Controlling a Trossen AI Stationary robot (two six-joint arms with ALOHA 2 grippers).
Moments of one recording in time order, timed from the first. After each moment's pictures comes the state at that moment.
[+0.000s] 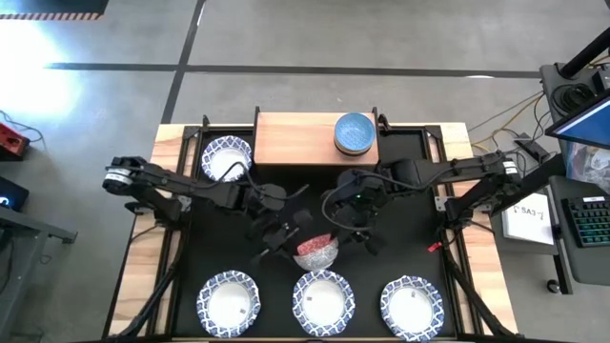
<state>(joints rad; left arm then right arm) -0.11 1.53 1.05 0.08 0.72 0.56 0.13 1.57 1.60 -0.83 -0.50 -0.36</state>
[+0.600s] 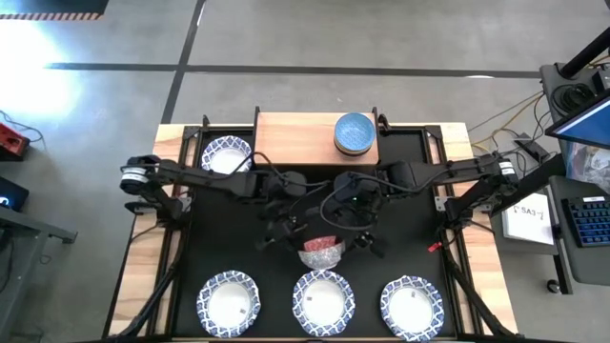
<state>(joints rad) -0.02 1.67 1.24 -0.13 0.98 0.85 0.13 1.60 1.60 -0.81 -0.65 -0.43</state>
